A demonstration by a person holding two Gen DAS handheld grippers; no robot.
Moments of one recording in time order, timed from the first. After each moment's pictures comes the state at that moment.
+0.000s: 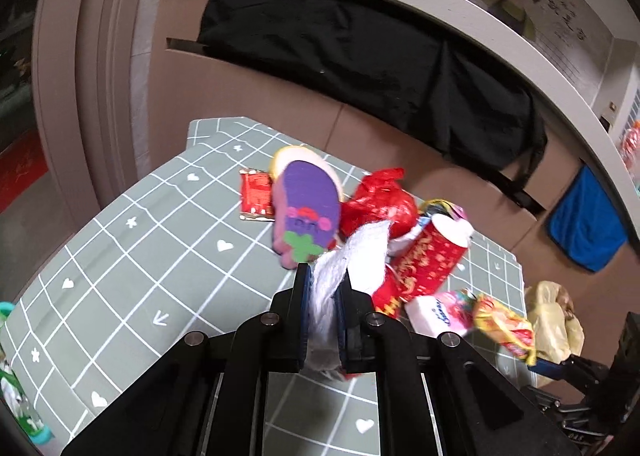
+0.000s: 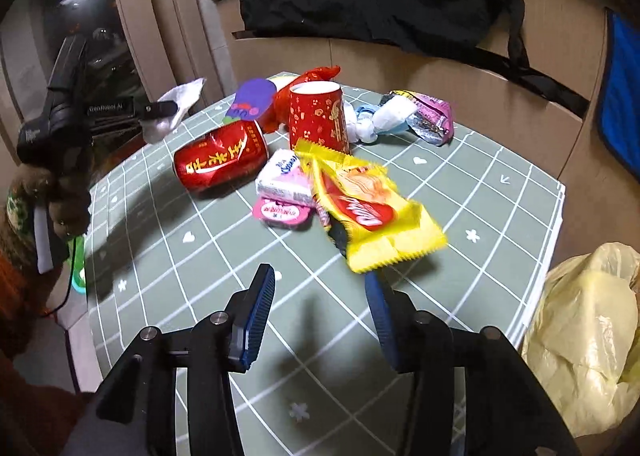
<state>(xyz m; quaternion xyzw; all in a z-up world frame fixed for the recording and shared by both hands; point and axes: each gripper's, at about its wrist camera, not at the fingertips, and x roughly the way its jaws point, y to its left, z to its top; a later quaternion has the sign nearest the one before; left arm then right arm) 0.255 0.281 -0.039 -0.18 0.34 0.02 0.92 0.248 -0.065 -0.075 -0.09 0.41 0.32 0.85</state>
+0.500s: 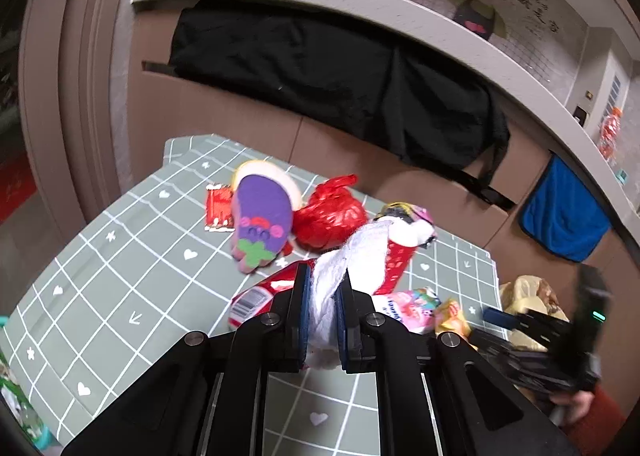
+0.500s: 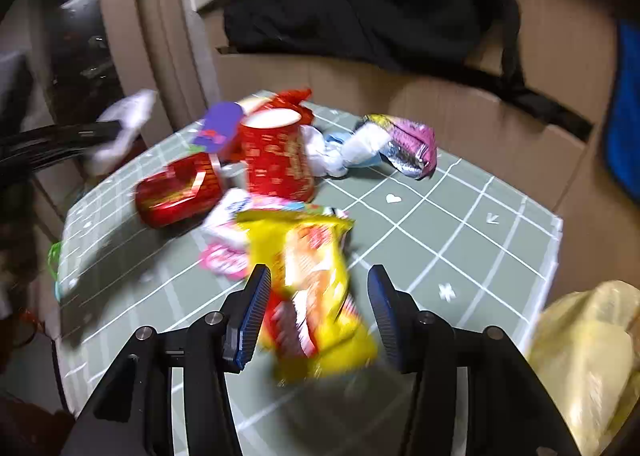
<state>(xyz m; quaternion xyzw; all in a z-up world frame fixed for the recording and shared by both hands) 0.244 0.243 -0.012 -0.16 0.32 0.00 0.93 0.316 -0.069 -0.085 -0.08 0.39 0.31 0.86</state>
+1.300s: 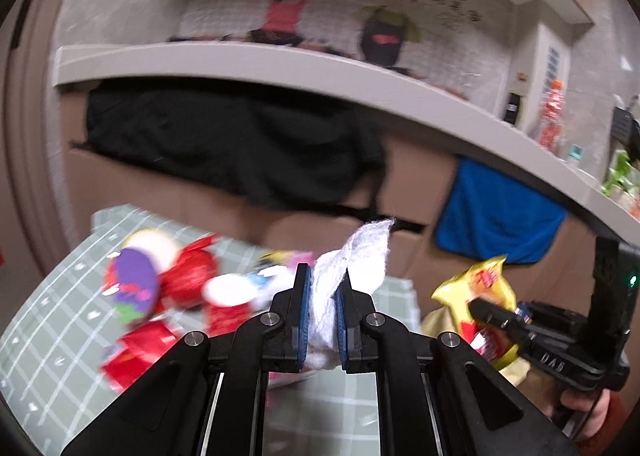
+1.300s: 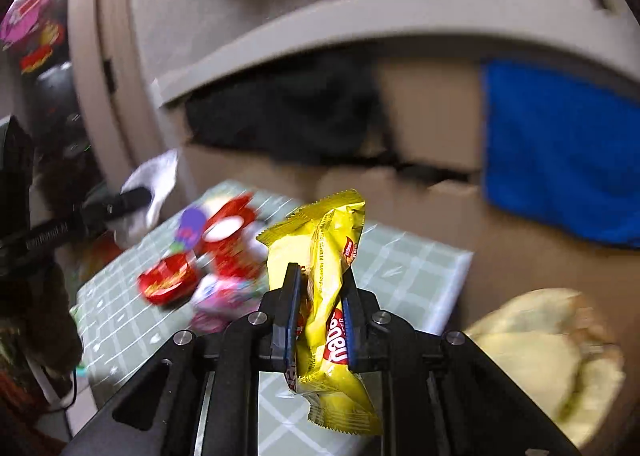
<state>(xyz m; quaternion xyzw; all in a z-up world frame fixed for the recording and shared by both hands) 0.270 0.082 0.054 -0.10 0.24 -0.08 0.96 0.291 -0.191 0.023 0.01 0.29 0.24 0.93</state>
